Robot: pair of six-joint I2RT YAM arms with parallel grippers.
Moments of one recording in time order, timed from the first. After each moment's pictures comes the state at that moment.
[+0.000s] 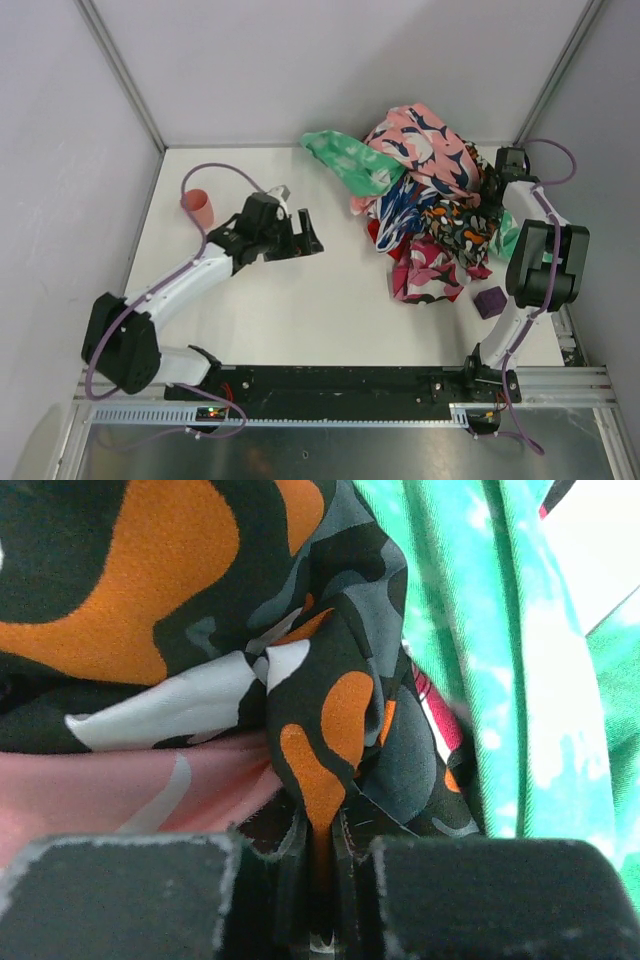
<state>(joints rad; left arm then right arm) -0.52 1.31 0.94 -0.39 0.15 -0.62 -0.17 1.86 1.40 -0.50 0.03 0.34</state>
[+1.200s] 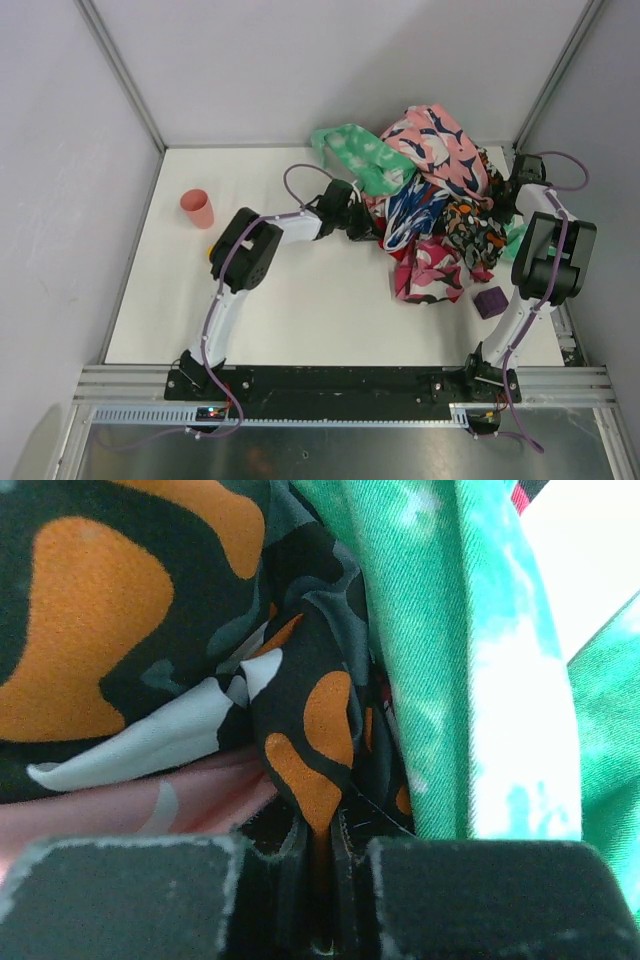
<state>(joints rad) -0.64 2.32 1.60 0.07 0.51 -0.91 -0.28 1.94 1.41 -0.49 -0.10 0.35</state>
